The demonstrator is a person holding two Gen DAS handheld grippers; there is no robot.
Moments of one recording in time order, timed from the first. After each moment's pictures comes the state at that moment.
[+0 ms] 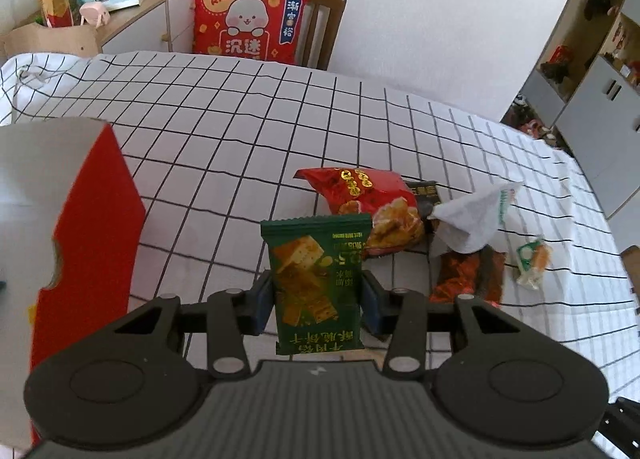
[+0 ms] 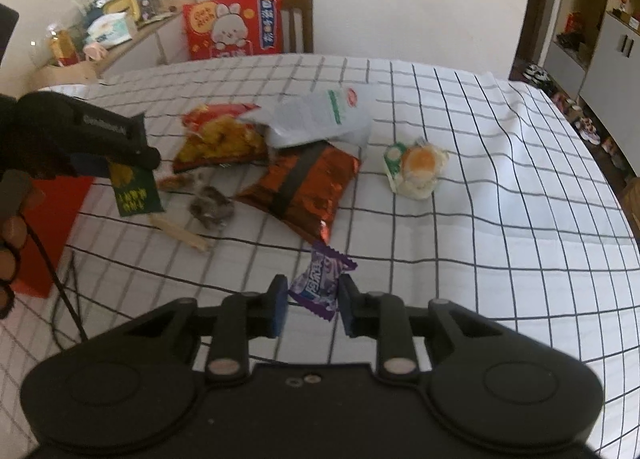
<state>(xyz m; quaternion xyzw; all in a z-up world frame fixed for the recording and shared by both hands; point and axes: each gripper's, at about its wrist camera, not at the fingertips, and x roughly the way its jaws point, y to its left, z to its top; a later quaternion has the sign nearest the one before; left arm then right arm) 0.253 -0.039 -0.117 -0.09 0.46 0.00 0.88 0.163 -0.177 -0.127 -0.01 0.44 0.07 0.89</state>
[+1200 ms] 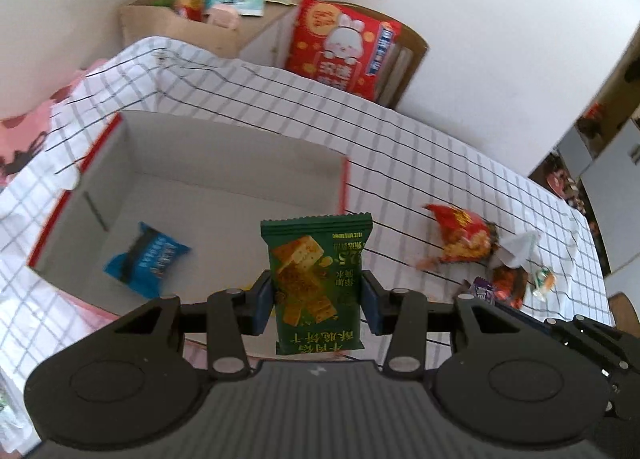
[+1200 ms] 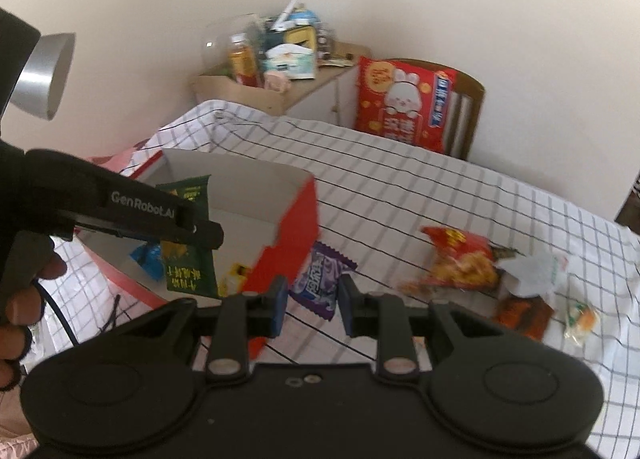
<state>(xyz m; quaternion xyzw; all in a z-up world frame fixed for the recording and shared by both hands) 0.146 0.123 -0.018 -0.16 0.45 0.08 0.88 0.142 0.009 -0.032 -0.07 0.36 0.26 0.89</state>
